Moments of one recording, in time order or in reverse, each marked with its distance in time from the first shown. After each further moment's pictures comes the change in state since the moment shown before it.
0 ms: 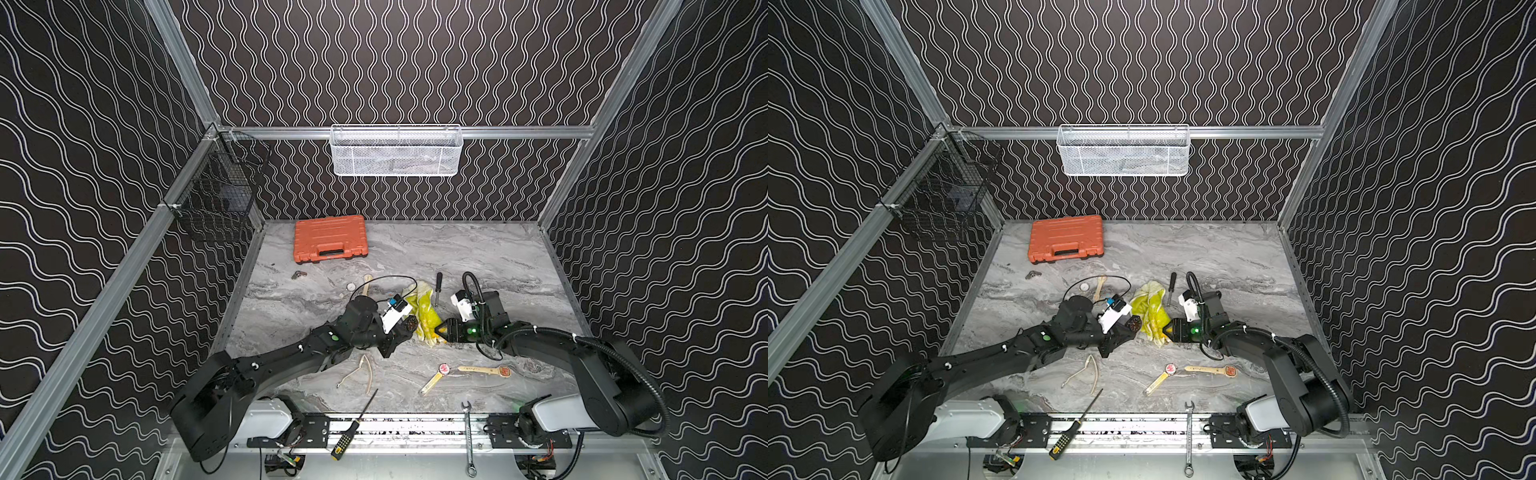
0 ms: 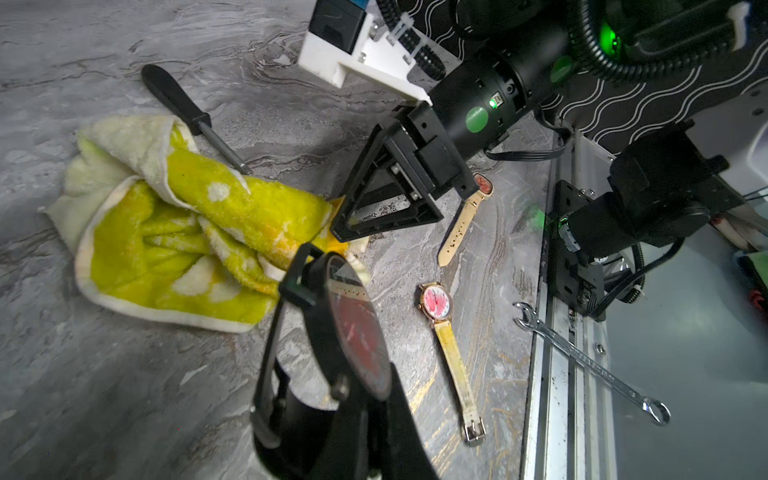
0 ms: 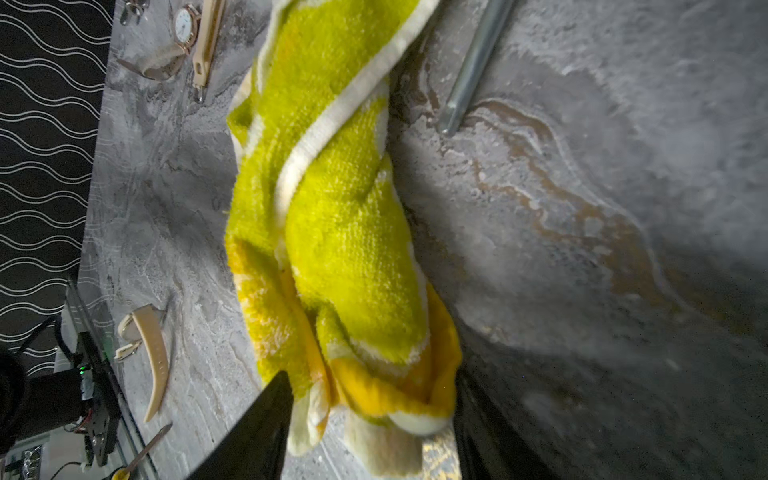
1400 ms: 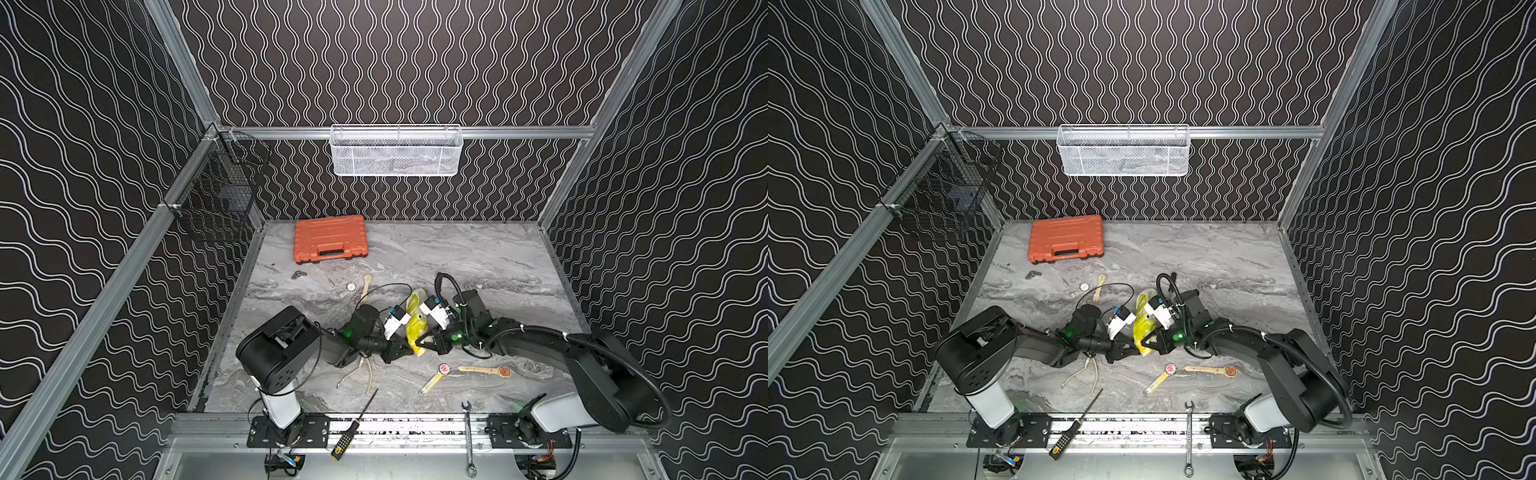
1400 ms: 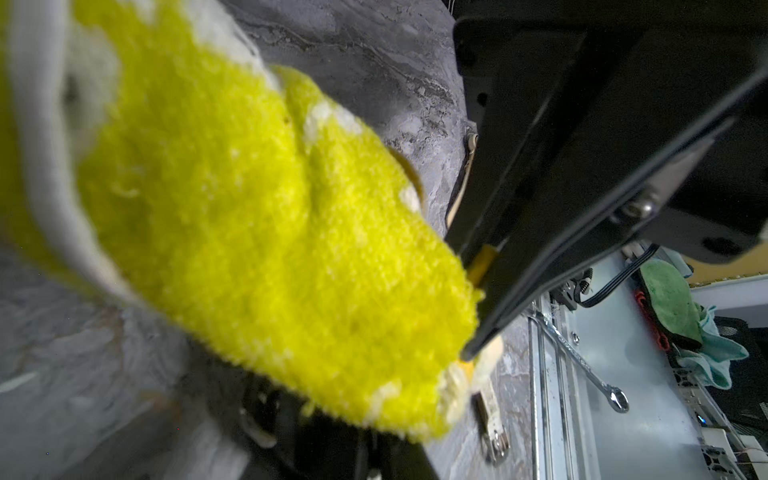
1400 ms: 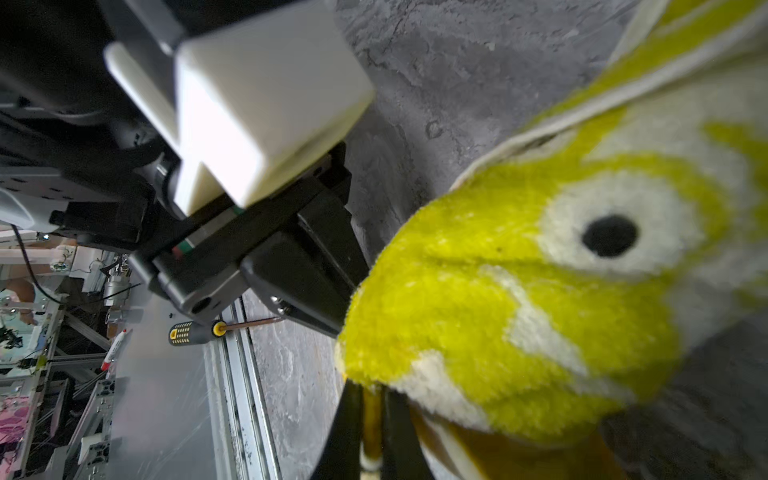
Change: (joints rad) left arm 0.074 0.428 -0.100 0.473 0.244 -0.203; right arm 0.185 0.052 0.090 -0.027 -0.270 -0.204
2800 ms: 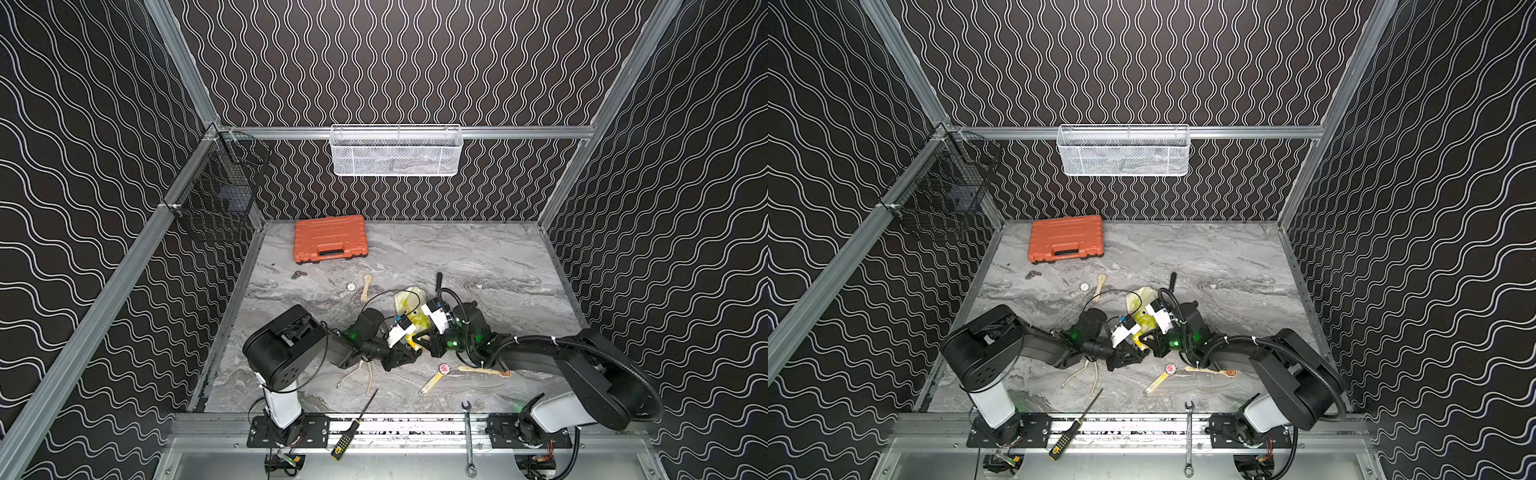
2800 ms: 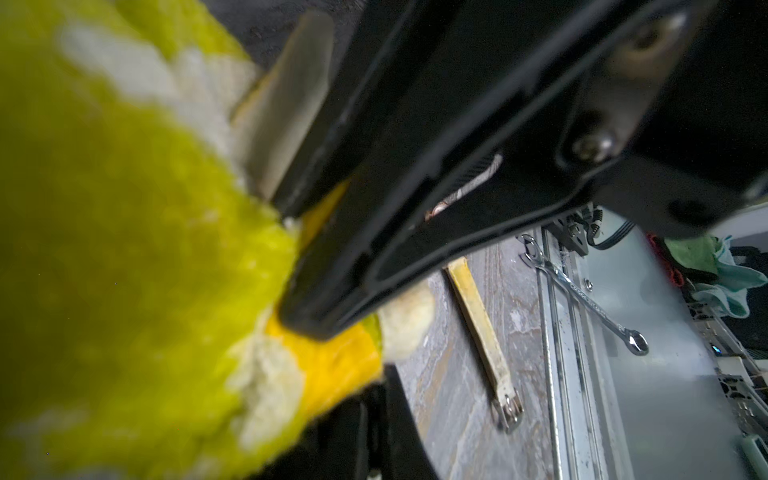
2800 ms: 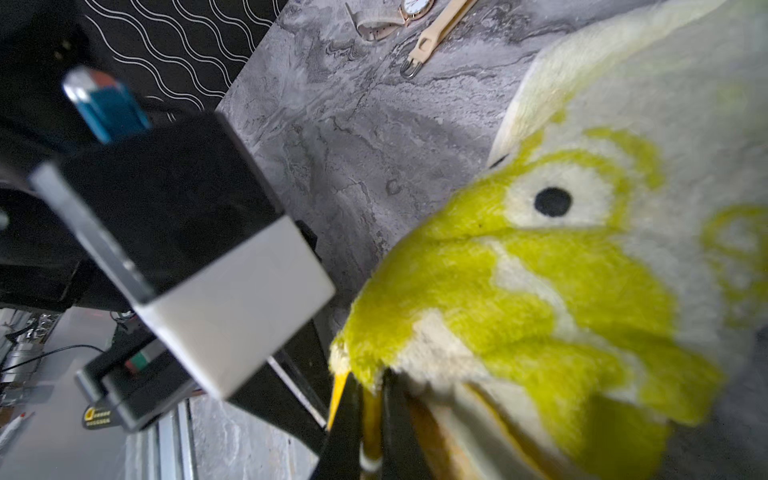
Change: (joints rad) left arm -0.039 0.040 0.019 -0.071 0.038 0.148; right arm 0.078 0.017 -0.193 0.458 0.233 0.121
